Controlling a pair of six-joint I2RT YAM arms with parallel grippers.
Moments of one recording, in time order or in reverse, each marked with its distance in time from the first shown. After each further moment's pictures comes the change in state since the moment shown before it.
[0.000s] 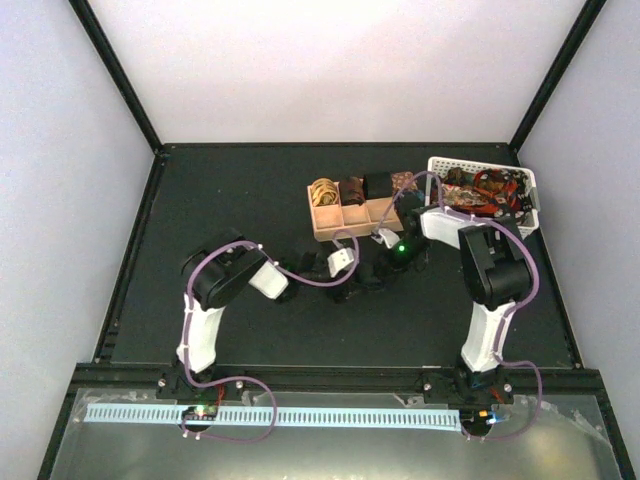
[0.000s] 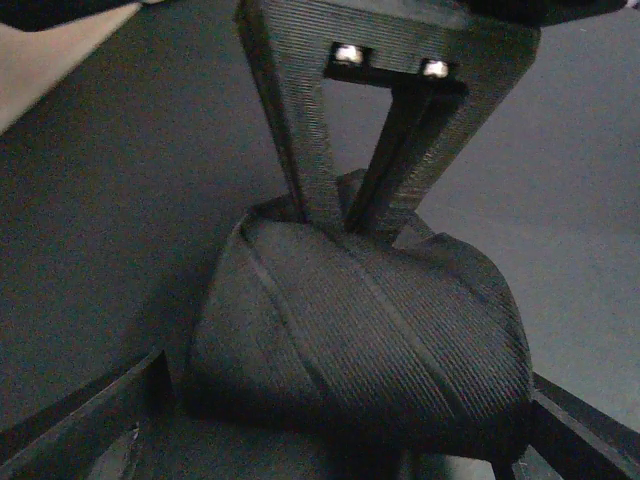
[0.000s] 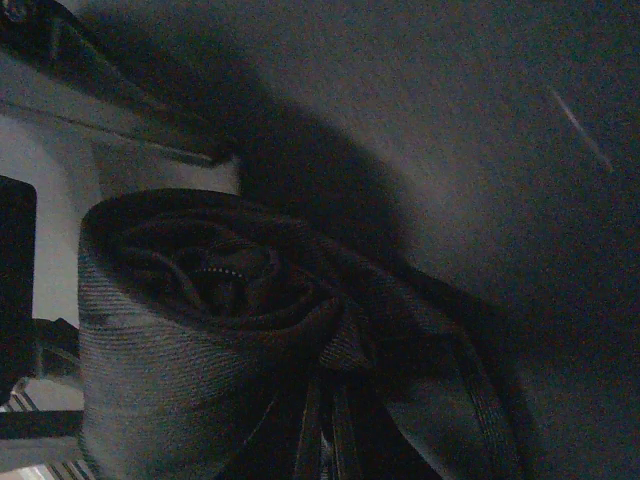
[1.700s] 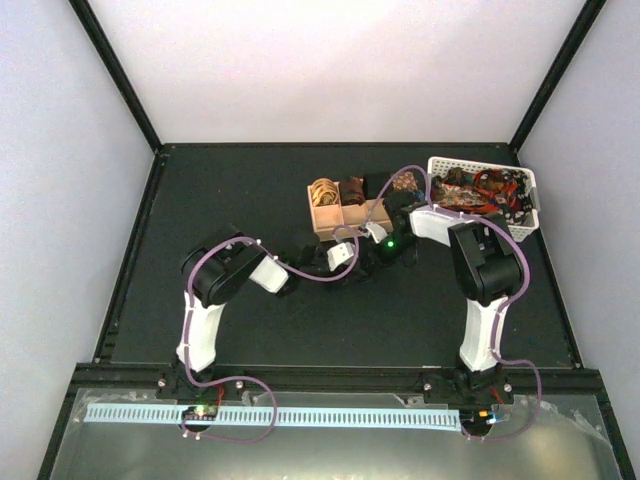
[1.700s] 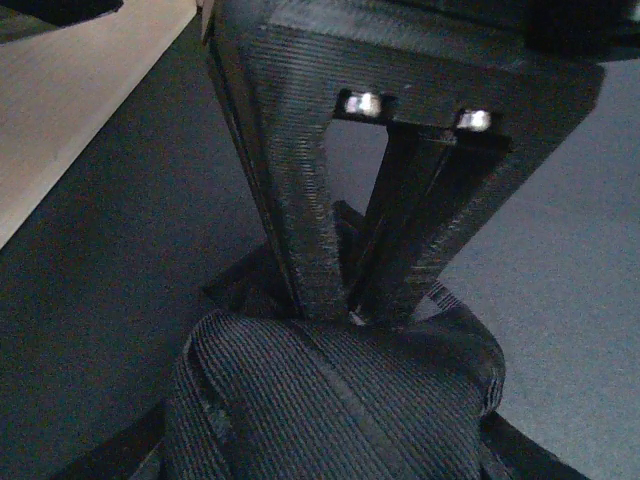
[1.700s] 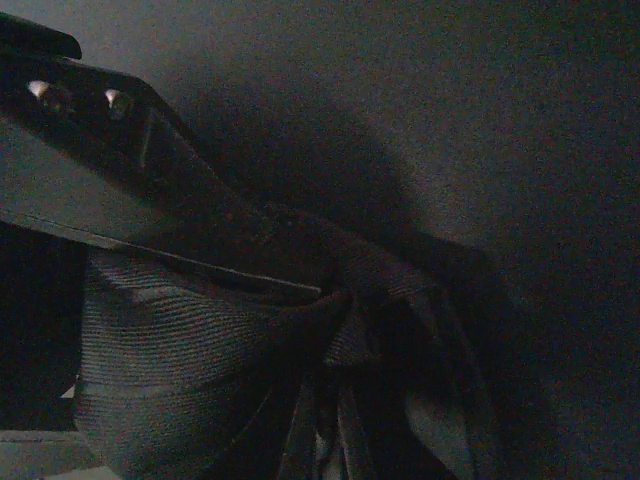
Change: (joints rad) left arm 0.045 0.006 0.018 -0.027 -0.040 0.079; right arm 0.065 0.071 0.077 0.099 -0.053 -0.021
